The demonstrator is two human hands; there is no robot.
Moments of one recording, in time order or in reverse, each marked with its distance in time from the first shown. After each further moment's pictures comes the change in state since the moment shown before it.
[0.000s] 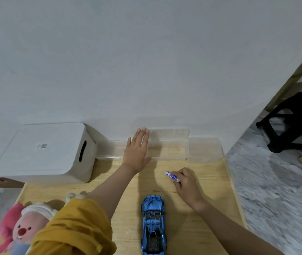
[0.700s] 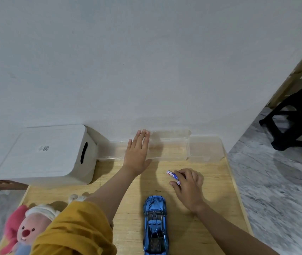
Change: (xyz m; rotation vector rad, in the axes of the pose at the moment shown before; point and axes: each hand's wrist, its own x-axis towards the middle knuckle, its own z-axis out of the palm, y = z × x) left_hand -0.003 0.001 0.002 0.018 -0.018 -0.010; right_hand -0.012 0.007 0.015 -0.206 0.124 -0.012
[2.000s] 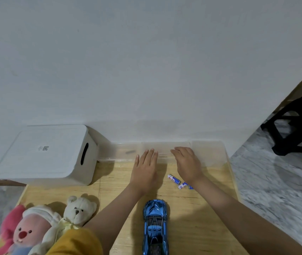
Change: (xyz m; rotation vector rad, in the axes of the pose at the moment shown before) left_hand -0.029 0.026 0.029 -0.052 -0.038 0.004; right_hand 0.087 -0.020 -0.047 -0.054 0.005 -0.221
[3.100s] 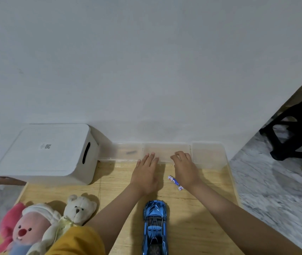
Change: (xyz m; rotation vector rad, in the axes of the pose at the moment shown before) left_hand -0.001 -0.005 0.002 -0.144 -0.109 0.014; right_hand -0.007 -0.003 0.016 -0.032 -0.217 0.071
